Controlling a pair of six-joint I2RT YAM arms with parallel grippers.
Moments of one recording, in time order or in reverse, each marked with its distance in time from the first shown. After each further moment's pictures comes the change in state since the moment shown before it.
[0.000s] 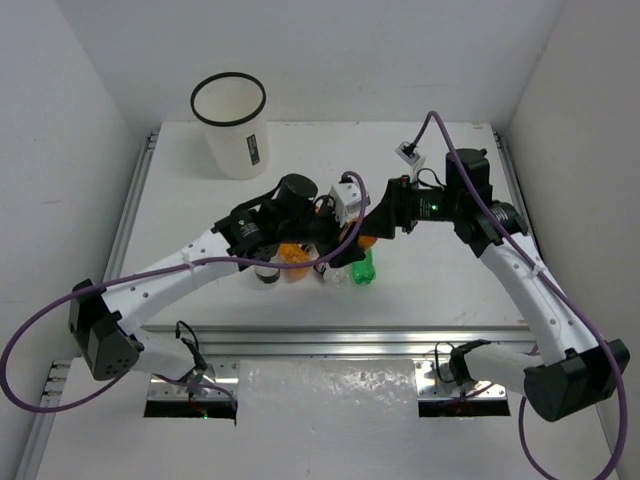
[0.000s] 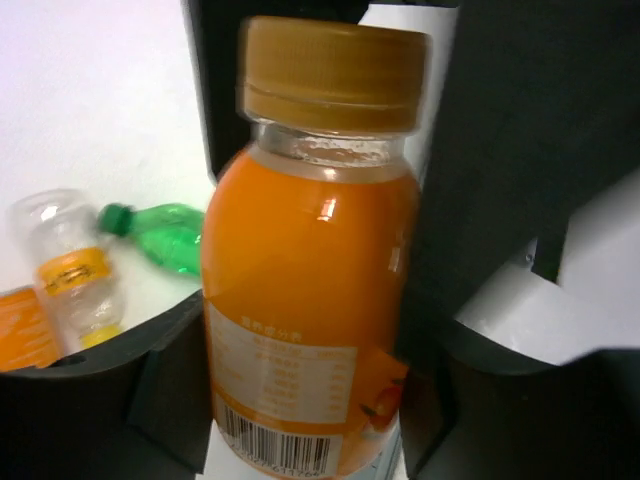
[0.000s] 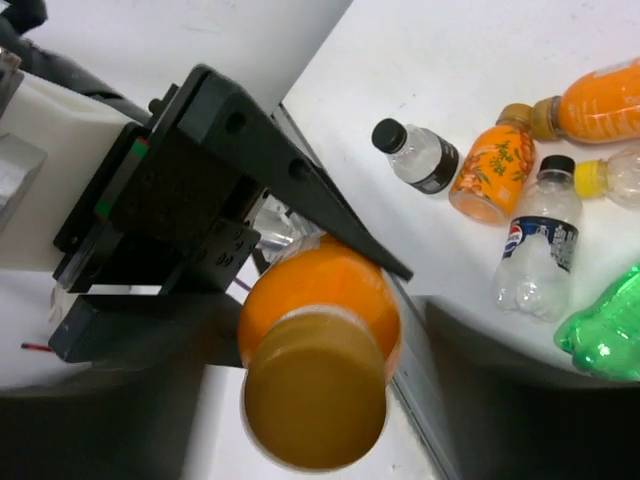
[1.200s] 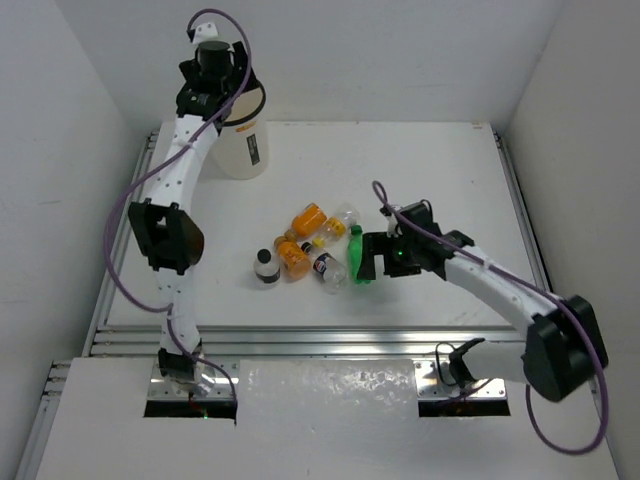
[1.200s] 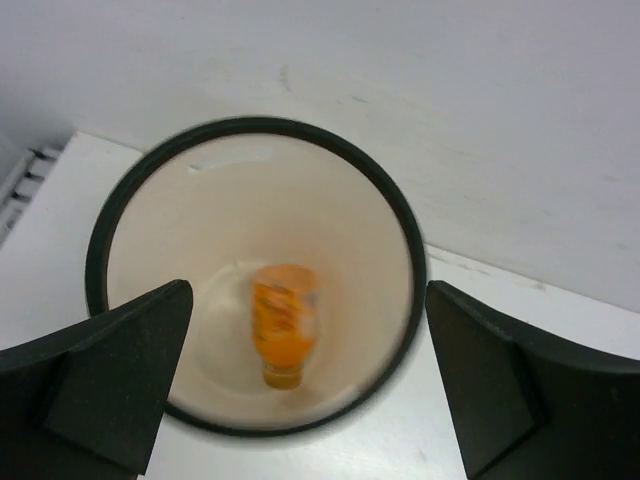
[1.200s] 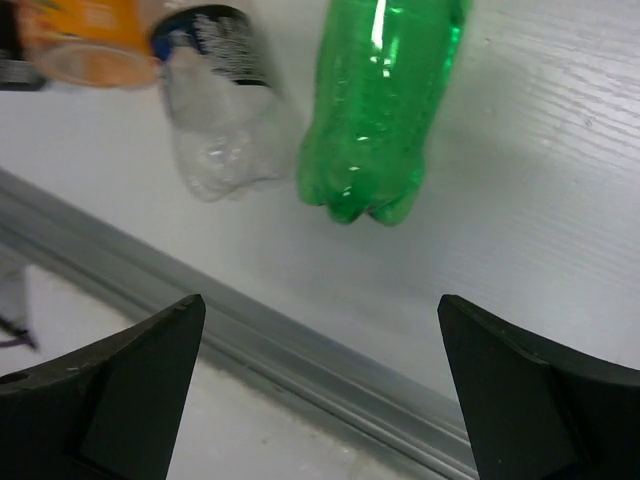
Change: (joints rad) left arm 0.712 0.838 1.104 -0.088 -0.738 -0.327; right arm 0.143 0.032 -0.380 -0.022 0.648 0.023
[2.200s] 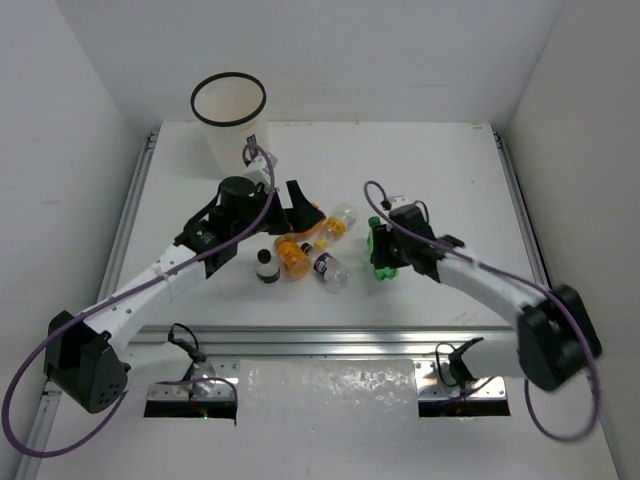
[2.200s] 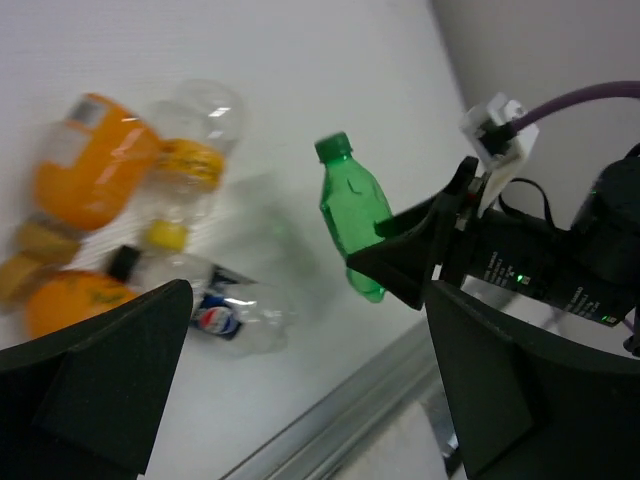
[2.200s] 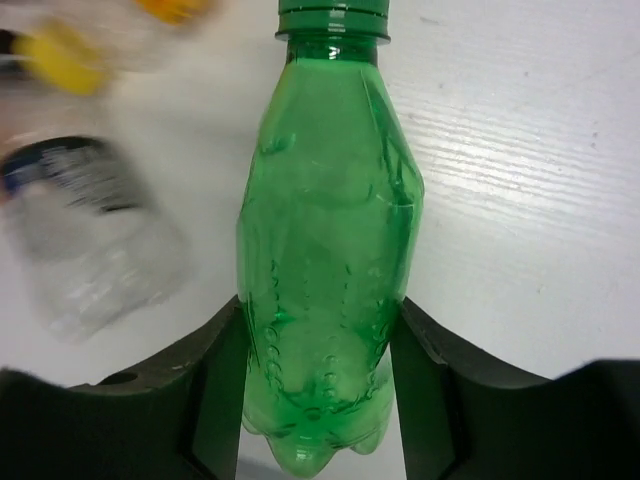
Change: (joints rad) left arm -0.373 -1.019 -1.427 0.299 0.518 -0.307; right arm 0.057 0.205 0.002 0.201 0.351 -0.074
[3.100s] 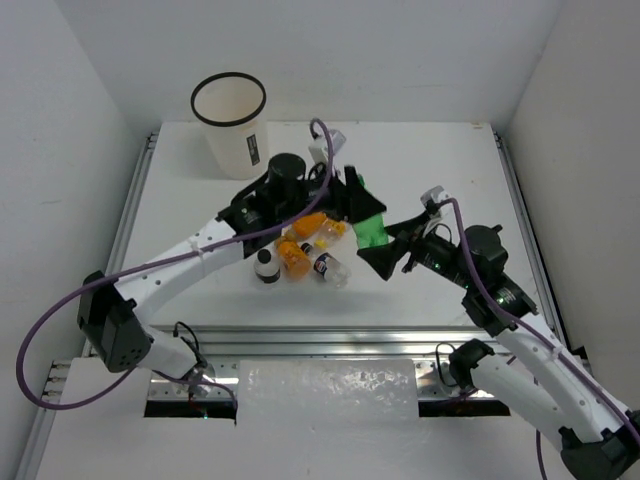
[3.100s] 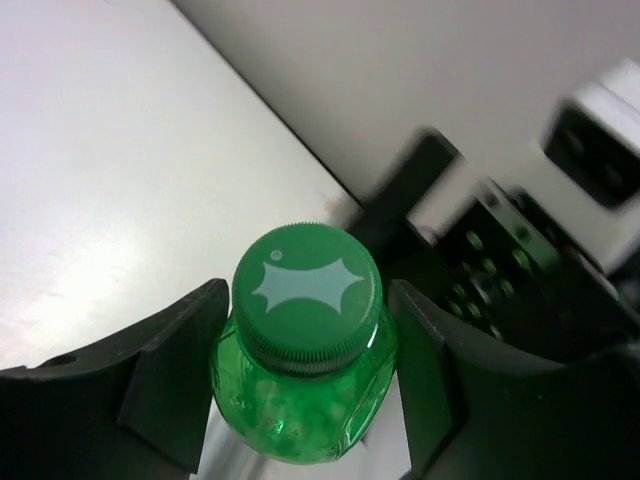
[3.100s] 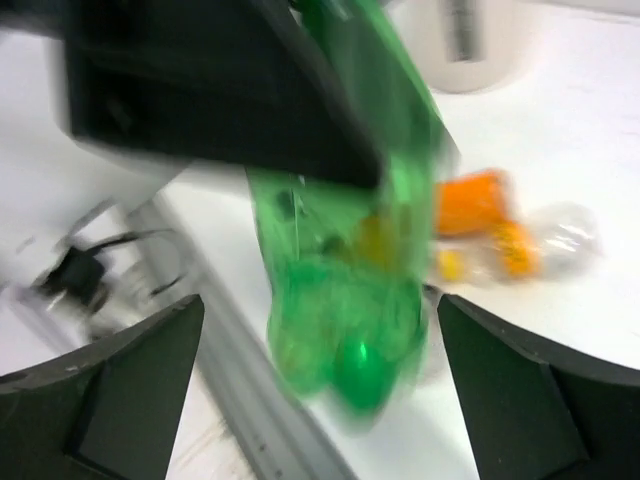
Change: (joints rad) left arm -0.245 0.227 0.242 0.248 0.289 -0.026; right arm 0.000 -0.705 -0.151 0.301 -0.548 -0.002
